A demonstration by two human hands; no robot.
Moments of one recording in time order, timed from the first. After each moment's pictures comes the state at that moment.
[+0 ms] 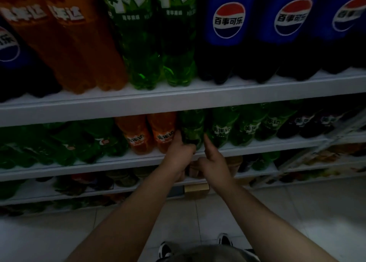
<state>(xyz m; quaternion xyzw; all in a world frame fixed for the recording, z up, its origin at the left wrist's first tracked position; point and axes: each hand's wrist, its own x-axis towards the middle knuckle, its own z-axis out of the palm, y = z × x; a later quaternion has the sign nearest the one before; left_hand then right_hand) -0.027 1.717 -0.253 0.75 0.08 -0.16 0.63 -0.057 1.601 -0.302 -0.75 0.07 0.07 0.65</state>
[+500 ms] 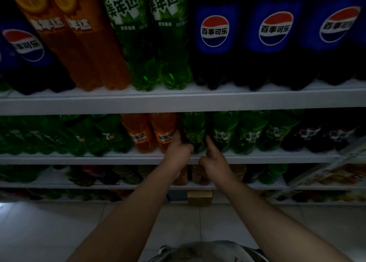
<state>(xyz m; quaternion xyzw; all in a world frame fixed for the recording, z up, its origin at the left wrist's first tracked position) -0.030 1.702 -0.254 0.75 0.12 -0.10 0.65 -0.041 1.574 -0.297 -0.74 0.03 0.14 0.66</state>
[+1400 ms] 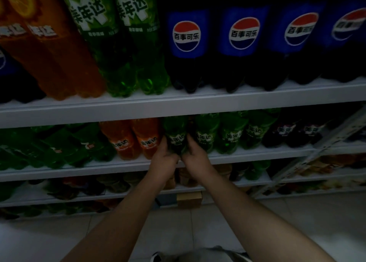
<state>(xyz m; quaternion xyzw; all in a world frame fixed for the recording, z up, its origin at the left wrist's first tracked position) -0.039 1.695 -0.263 0.76 0.06 -0.07 0.64 -0.031 1.582 -0.279 -0.77 0.00 0.06 0.64</state>
